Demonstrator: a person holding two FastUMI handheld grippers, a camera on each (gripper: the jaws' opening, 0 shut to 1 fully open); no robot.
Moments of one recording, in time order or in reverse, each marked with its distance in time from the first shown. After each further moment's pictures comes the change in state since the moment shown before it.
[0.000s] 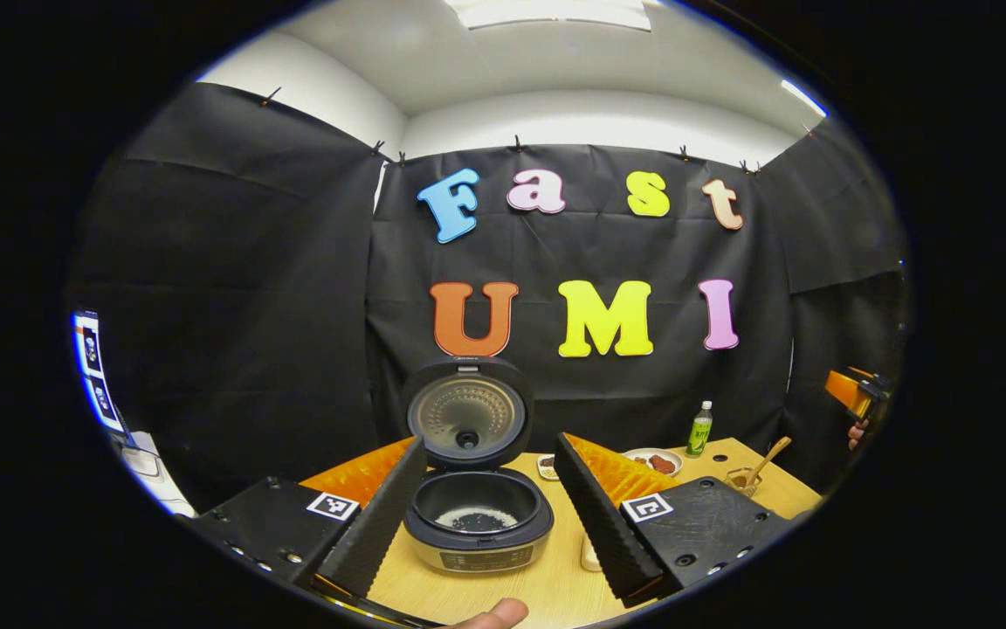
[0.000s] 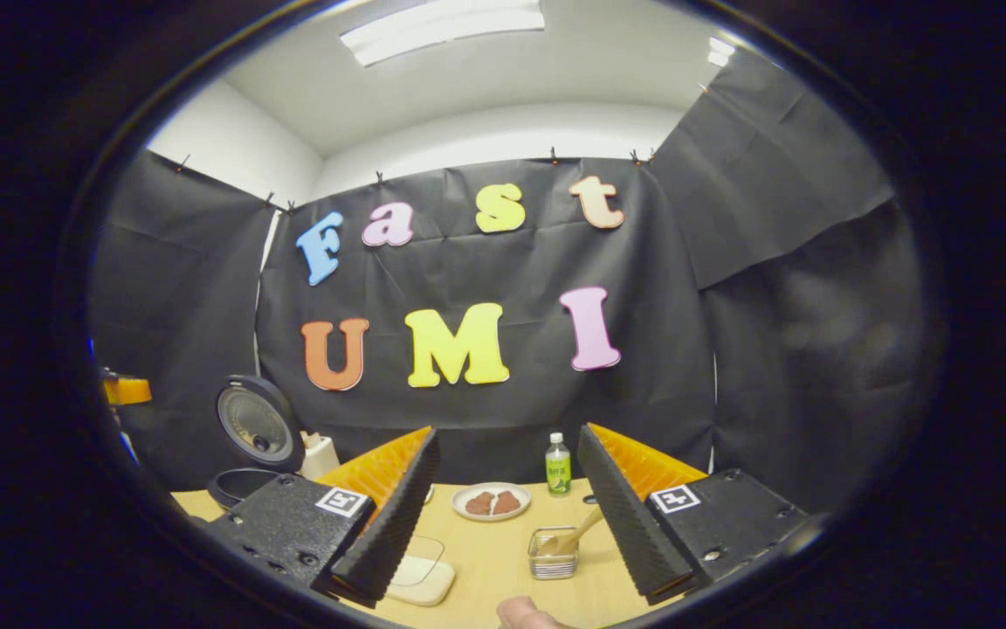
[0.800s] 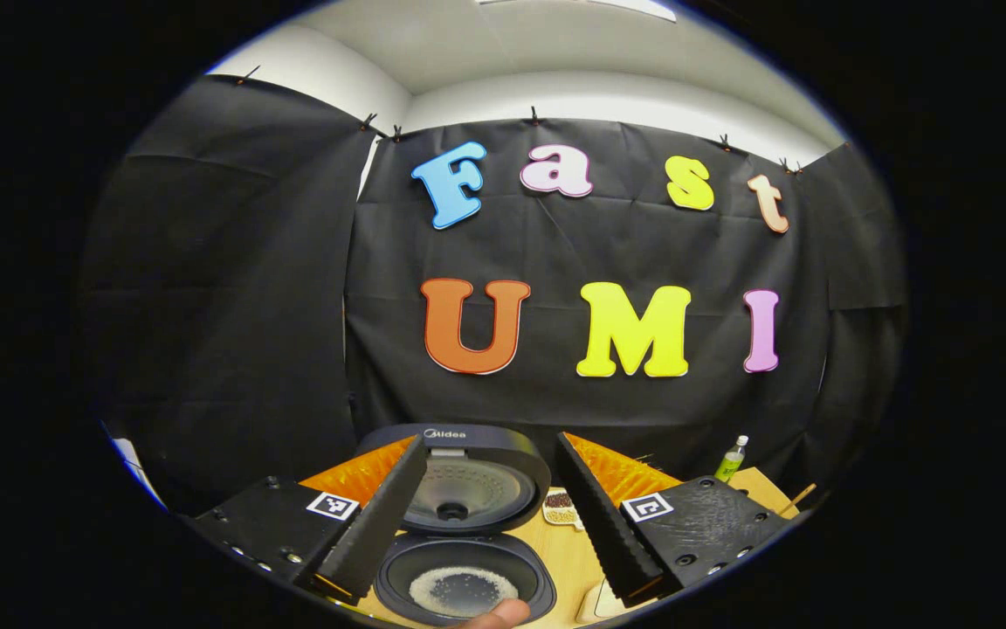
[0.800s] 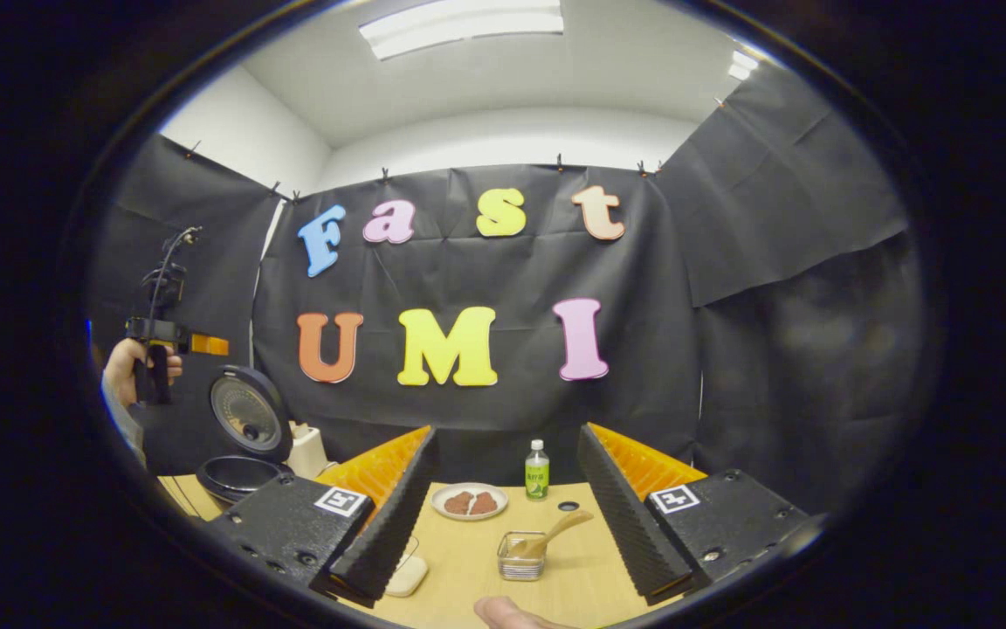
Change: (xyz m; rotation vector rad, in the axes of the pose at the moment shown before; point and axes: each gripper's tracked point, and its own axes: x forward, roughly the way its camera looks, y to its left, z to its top) left arm 0.201 0.008 0.048 -0.071 0.033 0.018; right arm 0.001 -0.022 0.011 -0.037 0.023 0.001
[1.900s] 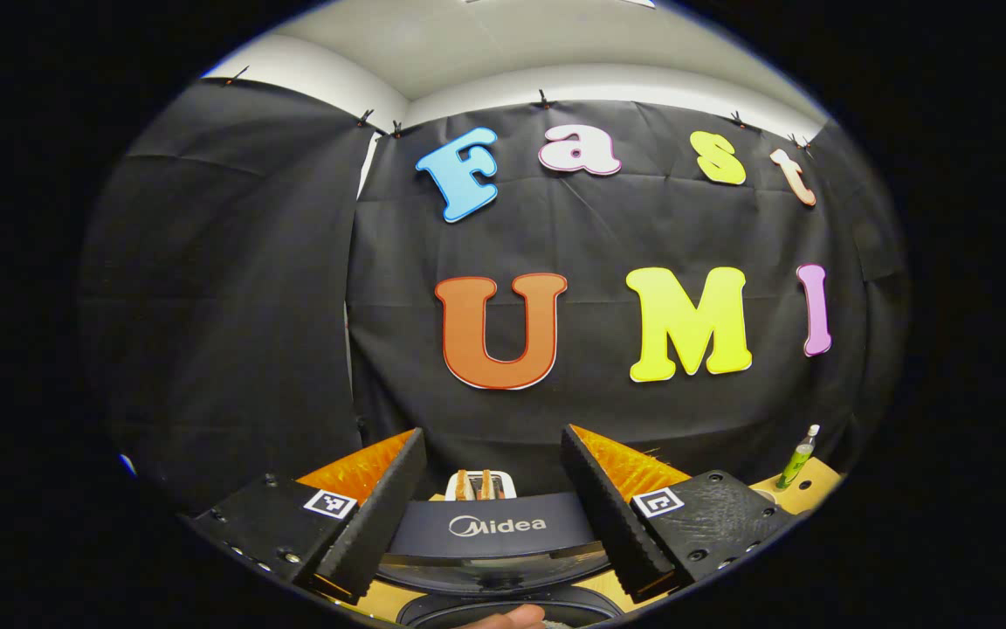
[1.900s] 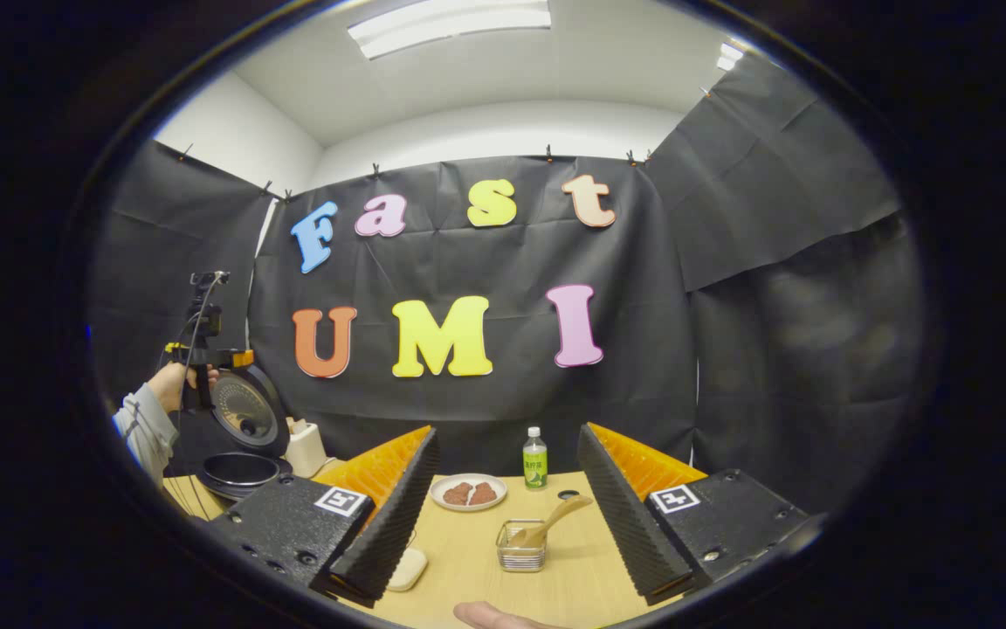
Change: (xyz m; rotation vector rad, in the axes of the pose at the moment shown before) left arm 0.102 0.044 -0.030 0.099 -0.037 0.063; right arm -0.014 -0.006 -0.022 0.029 0.012 -0.024
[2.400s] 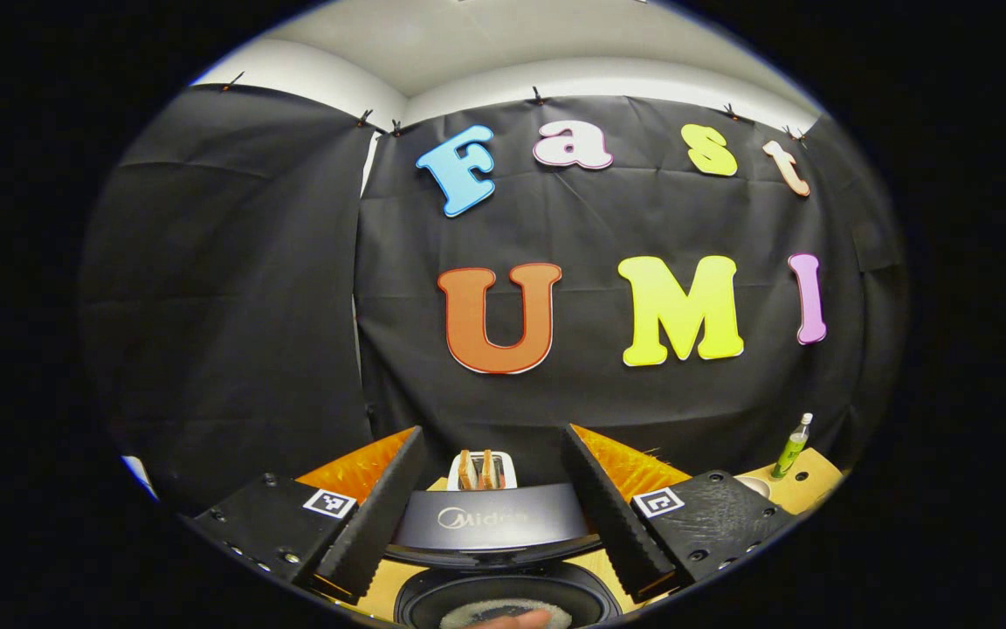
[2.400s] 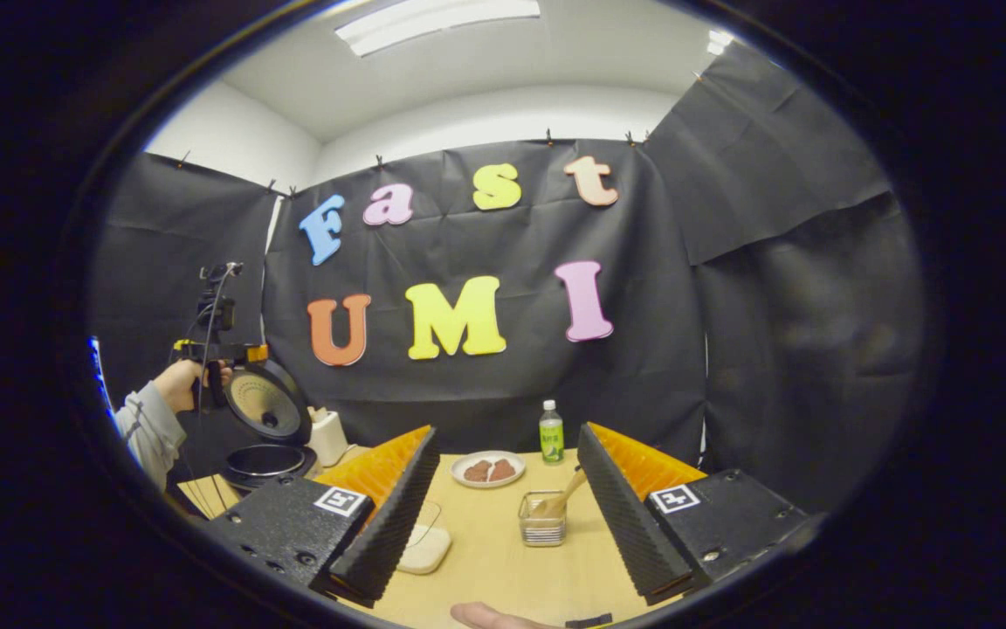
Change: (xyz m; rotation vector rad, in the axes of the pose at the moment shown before) left arm -0.047 -0.012 -0.011 0.015 0.053 0.019; right arm -0.036 0.022 -0.029 0.051 0.071 0.053
